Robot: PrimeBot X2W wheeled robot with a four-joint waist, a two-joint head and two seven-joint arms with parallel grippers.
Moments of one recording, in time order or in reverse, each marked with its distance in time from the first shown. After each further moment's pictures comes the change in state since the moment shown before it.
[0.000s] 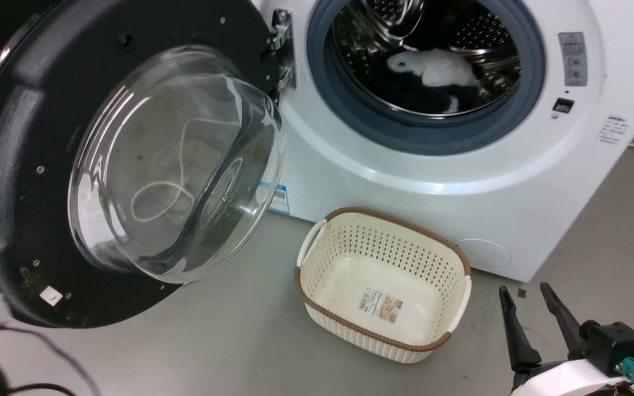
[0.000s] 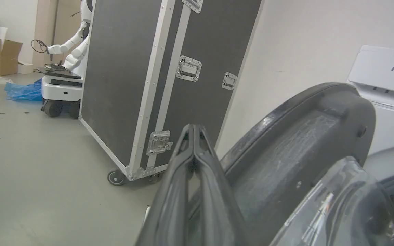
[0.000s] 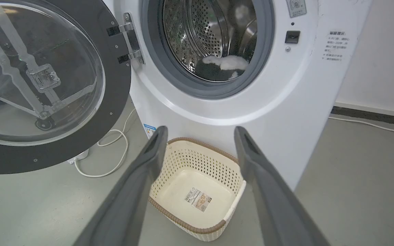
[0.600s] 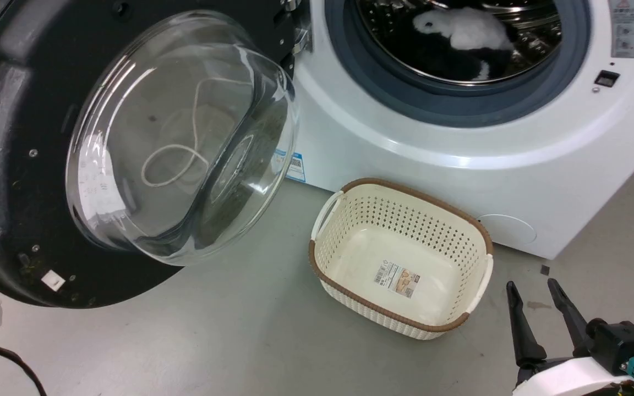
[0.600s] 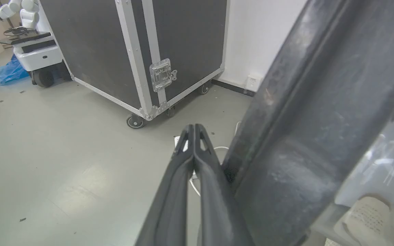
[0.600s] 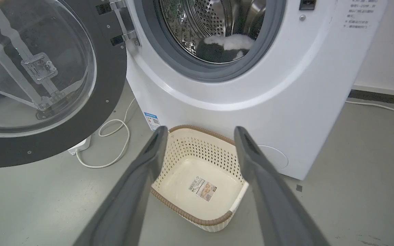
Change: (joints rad) left arm -0.016 0.330 -0.205 0.274 -0.075 -0.037 0.171; right arm -0.016 0.000 -0.014 0.029 0.000 0.000 -0.037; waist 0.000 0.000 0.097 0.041
